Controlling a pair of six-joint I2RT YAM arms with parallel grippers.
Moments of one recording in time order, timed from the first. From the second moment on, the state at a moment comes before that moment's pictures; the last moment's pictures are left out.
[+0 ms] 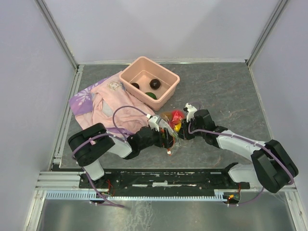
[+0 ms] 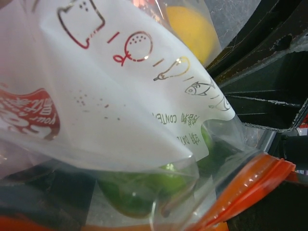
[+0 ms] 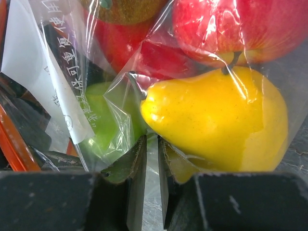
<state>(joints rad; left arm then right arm) -0.97 1.69 0.44 0.90 0.02 -0.69 0.57 1.28 0.51 0.07 -0.34 0.37</state>
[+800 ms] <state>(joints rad) -0.92 1.61 0.34 0.98 0.05 -0.87 0.60 1.32 0.52 0.00 -0.26 0.38</state>
